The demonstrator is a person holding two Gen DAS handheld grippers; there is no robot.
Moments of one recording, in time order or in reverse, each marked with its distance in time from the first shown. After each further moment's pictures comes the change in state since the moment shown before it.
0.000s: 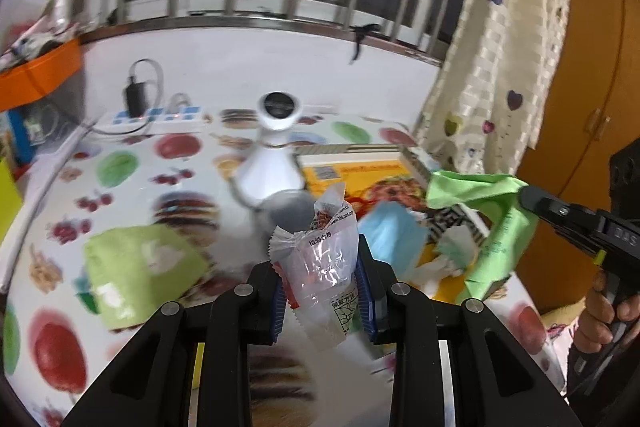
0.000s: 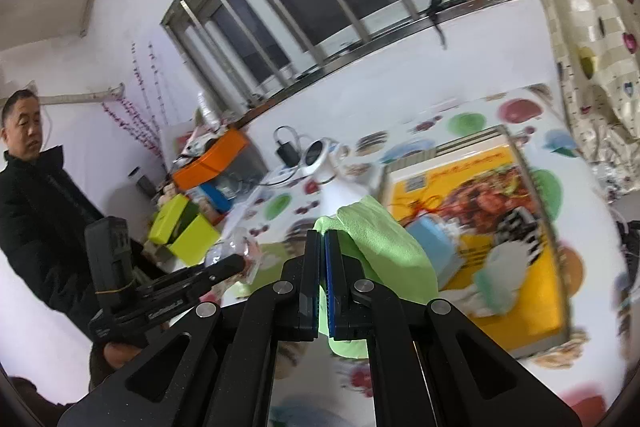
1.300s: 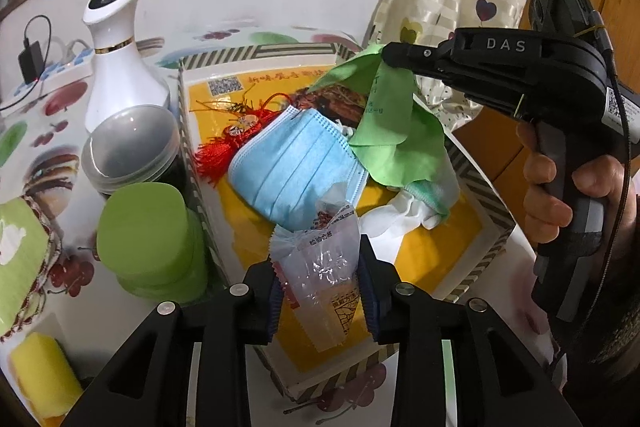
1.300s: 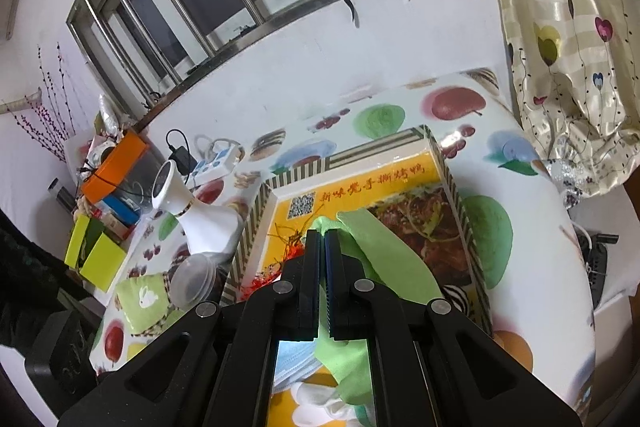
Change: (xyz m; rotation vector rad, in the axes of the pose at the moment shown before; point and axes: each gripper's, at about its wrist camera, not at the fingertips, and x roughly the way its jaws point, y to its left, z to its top) left arm 0.120 -0.068 -0.035 0.092 0.250 -0.133; right arm 0.080 -0.098 0.042 0.046 0.075 -0.236
